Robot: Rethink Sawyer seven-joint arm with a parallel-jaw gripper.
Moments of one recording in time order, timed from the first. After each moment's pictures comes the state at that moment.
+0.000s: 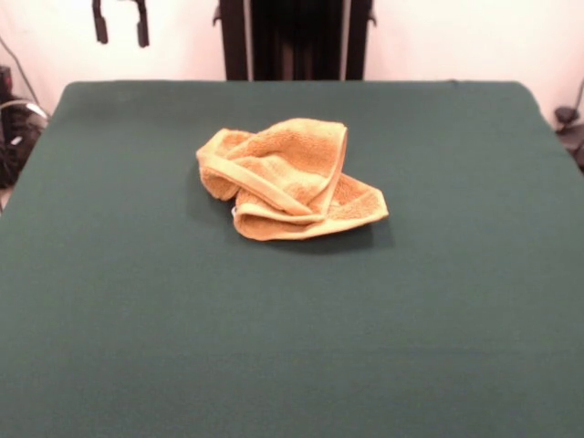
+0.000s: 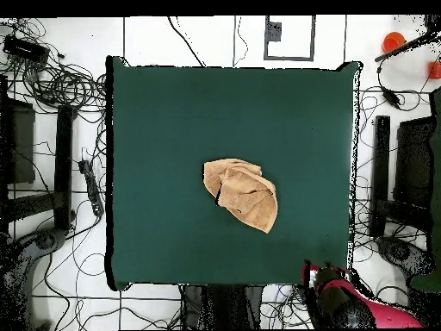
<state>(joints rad) -1.03 -0.88 0.24 2.17 -0.68 0.21 1.57</state>
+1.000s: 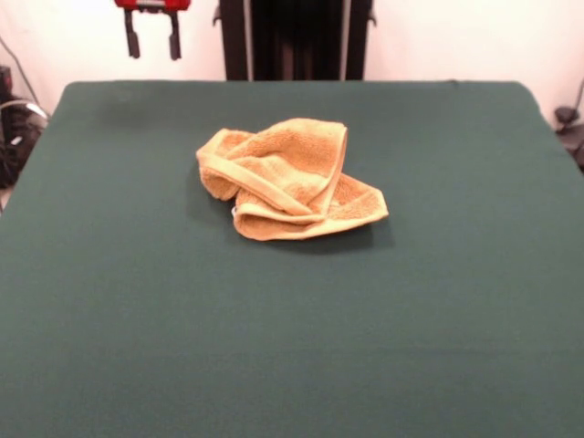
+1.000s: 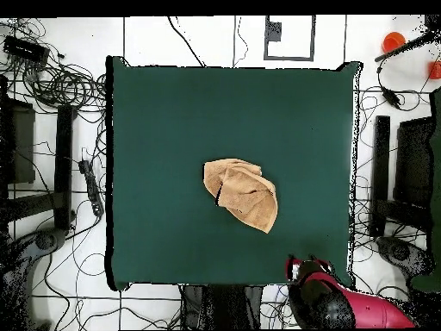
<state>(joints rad) -0.92 -0.83 0.19 2.17 -0.66 0.16 1.57</state>
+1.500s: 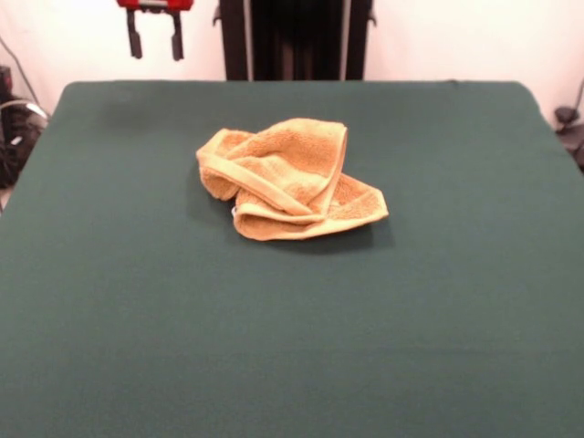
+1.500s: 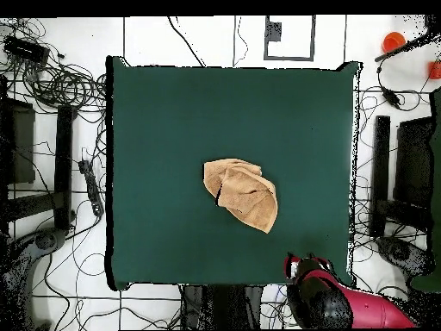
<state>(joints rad) -0.91 -0.83 0.19 2.17 -0.63 0.16 1.57</state>
